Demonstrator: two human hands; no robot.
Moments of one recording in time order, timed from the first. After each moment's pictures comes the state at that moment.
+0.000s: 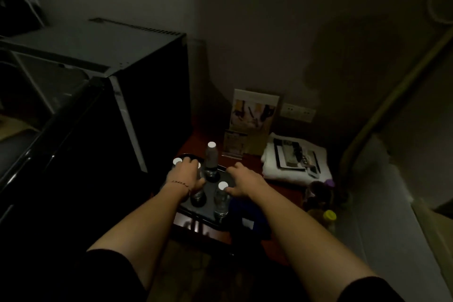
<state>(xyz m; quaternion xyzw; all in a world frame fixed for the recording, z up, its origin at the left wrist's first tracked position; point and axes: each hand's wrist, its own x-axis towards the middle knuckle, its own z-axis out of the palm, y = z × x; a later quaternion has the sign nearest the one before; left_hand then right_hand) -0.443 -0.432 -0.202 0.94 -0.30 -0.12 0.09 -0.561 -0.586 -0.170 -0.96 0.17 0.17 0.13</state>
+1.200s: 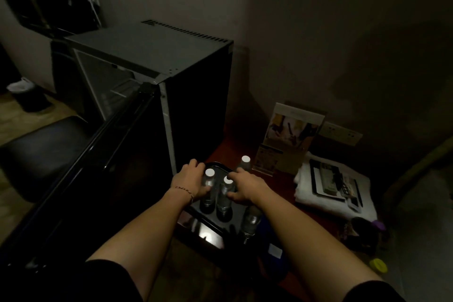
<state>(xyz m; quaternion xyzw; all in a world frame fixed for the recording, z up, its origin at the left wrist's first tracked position) -0.378 -0.377 -0.211 0.96 -0.26 -0.10 0.11 -0.469 -0.546 -0.177 -0.98 0.07 0.18 0.09</state>
